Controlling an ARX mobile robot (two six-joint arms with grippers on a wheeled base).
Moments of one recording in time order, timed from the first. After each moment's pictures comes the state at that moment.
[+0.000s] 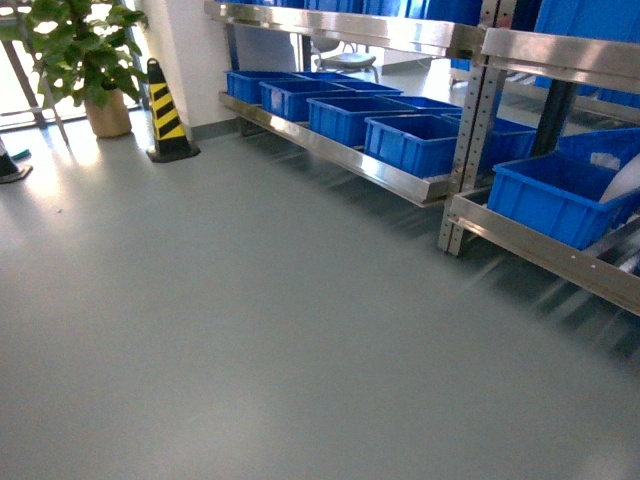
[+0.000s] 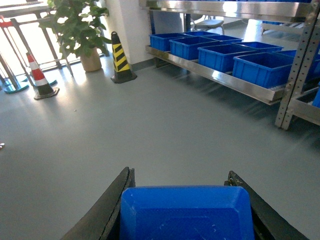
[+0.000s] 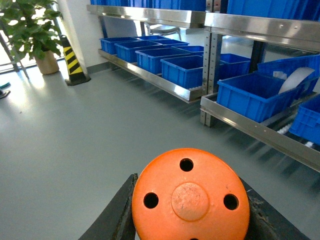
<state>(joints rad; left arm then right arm) -0.06 0.67 0.31 0.26 -0.16 0.11 0.10 0.25 0.21 -0.11 0.07 0.08</state>
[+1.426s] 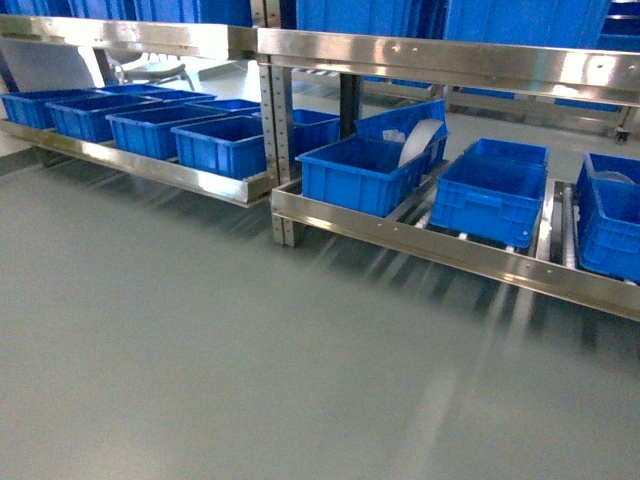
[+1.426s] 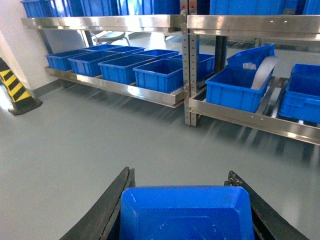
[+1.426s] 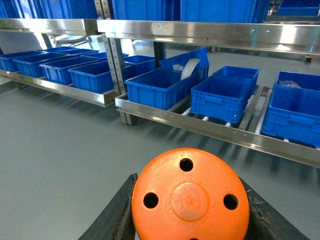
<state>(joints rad) -0.06 0.67 0.31 0.26 -0.16 0.11 0.10 0.25 0.21 -0.11 0.07 0.08</state>
